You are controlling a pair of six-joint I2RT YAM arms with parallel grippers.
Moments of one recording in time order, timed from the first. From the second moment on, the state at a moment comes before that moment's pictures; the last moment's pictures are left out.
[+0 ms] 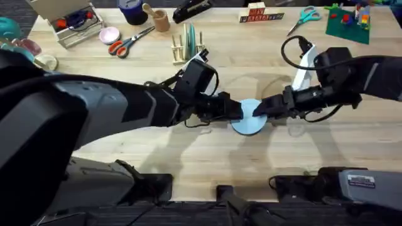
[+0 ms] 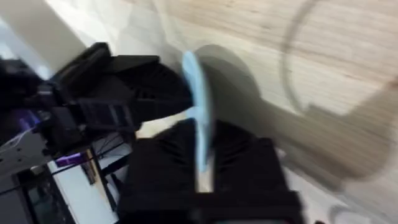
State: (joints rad) left arm -0.63 1.60 0.57 0.14 0.66 -0.85; right arm -0.02 1.47 0.70 -0.77 -0.83 0.00
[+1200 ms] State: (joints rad) left arm -0.61 1.03 0.57 -0.40 0.30 -0.63; right arm 0.13 1.34 1.12 -1.07 -0.59 0.00
